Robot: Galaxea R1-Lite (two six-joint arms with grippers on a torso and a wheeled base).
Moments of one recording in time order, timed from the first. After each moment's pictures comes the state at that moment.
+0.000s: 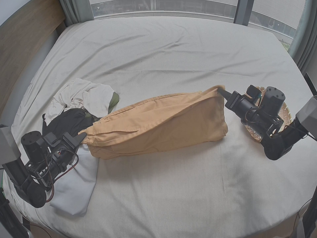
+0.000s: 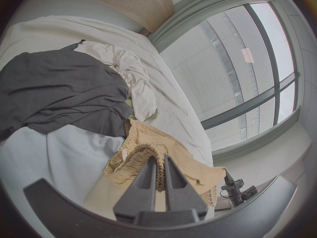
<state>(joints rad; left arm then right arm) -0.12 1.94 -0.29 -1.55 -0.17 -0.94 0.28 2.07 -0.95 -1.27 0.20 0.54</state>
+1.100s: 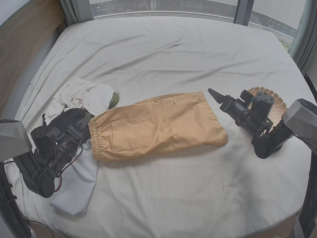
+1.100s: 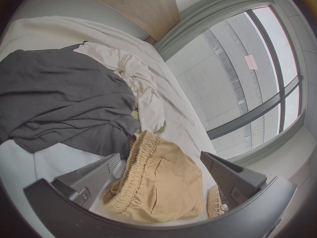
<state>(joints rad) -0.11 2.05 -0.42 -1.55 -0.09 -0.95 0.25 2.20 -0.98 -1.30 0.17 0.53</state>
